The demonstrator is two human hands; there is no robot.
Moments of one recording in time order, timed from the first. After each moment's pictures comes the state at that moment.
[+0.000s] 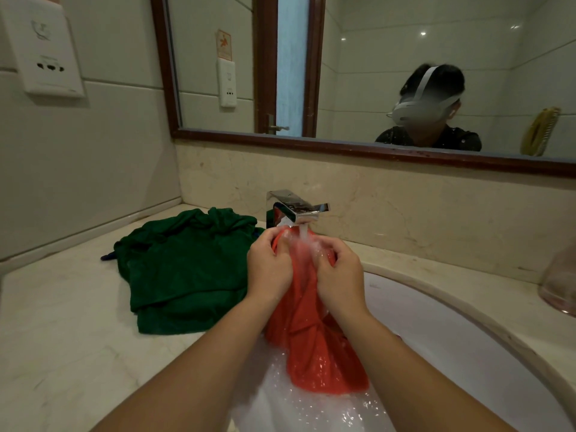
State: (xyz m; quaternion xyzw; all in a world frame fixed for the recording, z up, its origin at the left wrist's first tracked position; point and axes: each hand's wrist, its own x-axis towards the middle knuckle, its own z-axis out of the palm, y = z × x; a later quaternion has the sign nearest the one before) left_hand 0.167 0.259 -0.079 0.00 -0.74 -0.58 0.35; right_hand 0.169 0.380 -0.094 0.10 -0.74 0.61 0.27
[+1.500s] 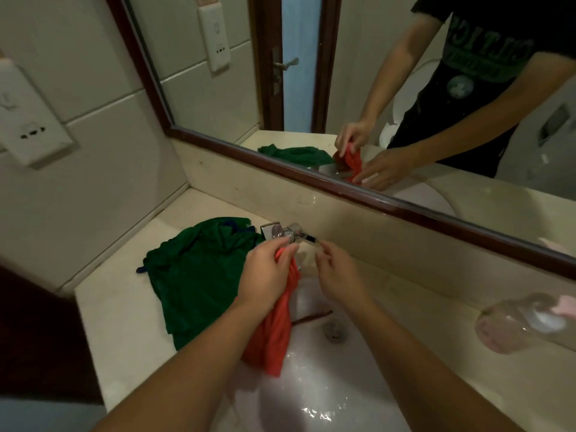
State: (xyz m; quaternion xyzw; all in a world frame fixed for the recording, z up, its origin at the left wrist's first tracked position) left_hand 0.173 0.272 0.077 0.07 -0.88 -0.45 0.15; right_hand 0.145 0.427 0.063 0.06 -0.88 0.47 -0.02
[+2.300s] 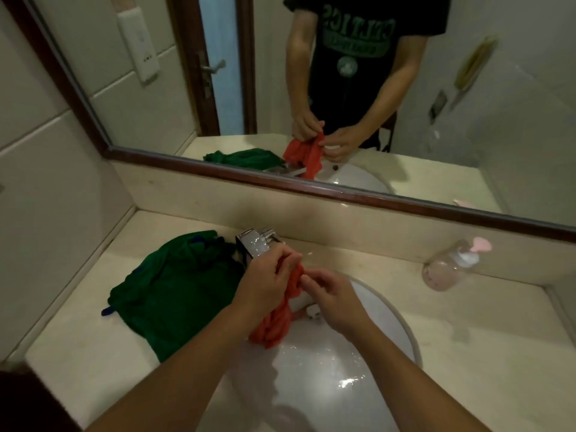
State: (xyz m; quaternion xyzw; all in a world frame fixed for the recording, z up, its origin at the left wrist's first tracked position) left_hand 0.188 0.252 0.111 -0.12 -0.83 -0.55 0.01; right_hand 0.231 0.412 0.100 -0.04 -0.78 0.62 -0.06
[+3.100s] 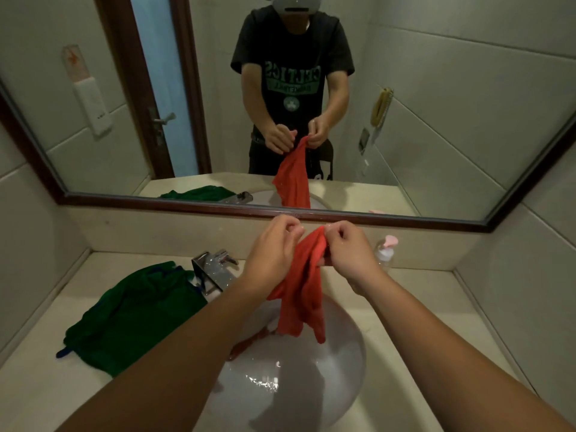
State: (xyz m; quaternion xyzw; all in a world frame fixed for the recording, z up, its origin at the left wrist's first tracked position) left_hand 0.210 0.342 0.201 -0.27 -0.82 -0.50 0.09; right_hand 0.263 0.492 0.229 -0.18 -0.79 0.58 0.12
